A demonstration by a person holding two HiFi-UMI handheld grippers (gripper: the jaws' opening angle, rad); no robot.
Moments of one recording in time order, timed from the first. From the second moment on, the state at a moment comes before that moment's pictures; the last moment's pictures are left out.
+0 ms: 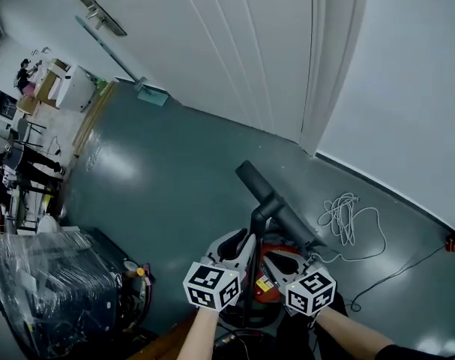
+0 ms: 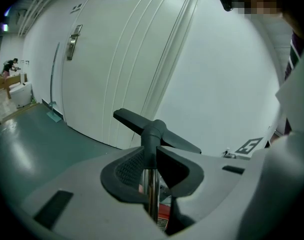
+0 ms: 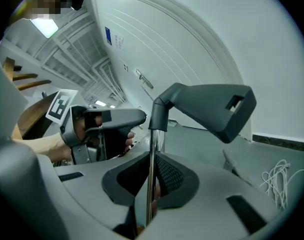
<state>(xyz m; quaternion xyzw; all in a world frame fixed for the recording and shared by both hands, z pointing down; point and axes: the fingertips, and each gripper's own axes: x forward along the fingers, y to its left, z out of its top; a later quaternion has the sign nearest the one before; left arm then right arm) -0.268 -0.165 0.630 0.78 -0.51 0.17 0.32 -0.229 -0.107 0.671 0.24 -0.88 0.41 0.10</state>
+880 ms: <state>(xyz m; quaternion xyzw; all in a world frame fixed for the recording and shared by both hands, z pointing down) -0.263 -0.179 0.641 0.81 -0.44 0.18 0.35 -0.268 -0.123 0.705 0.24 -0.88 0.41 0.07</state>
